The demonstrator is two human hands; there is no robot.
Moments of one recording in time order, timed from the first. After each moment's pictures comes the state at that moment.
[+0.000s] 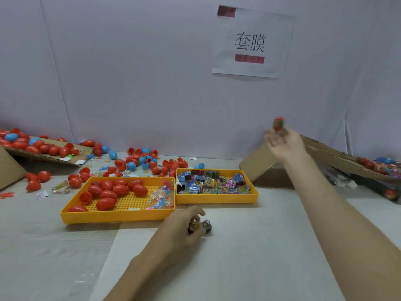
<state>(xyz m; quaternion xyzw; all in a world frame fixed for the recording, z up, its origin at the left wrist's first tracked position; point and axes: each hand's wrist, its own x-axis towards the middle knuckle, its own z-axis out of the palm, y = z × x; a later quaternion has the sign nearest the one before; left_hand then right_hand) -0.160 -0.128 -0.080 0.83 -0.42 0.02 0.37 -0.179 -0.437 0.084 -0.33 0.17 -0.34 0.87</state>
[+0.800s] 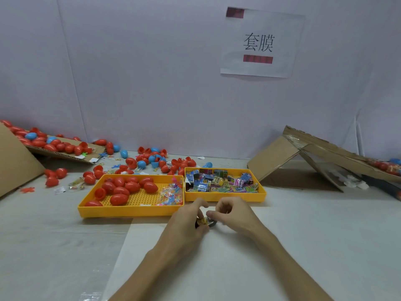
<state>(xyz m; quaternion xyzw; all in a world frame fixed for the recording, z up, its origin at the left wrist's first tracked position) -0.157 -0.129 -0.083 0.84 -0.39 0.04 0.37 -0.209 -0.311 -0.070 -0.89 0.07 -0.12 0.43</state>
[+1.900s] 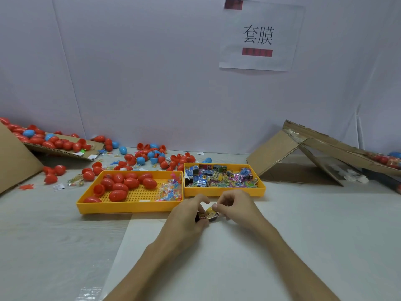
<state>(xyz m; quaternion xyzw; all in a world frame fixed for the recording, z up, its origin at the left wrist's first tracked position) -0.157 -0.131 -0.082 0.85 -0.40 0.03 0.36 -0.208 -0.318 -0.069 -0.89 0.08 -0.14 0.42</state>
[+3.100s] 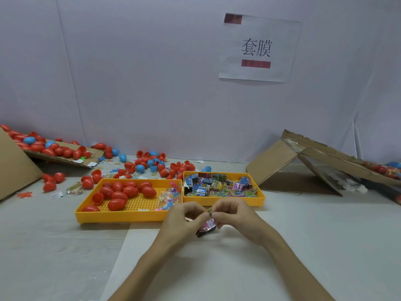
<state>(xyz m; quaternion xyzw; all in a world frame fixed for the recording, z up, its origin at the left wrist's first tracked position) -0.159 -0.127 -0.059 0.77 -0.34 -0.03 0.54 -0.219 -0.316 -0.055 -0.75 -0.08 -0.05 0.65</state>
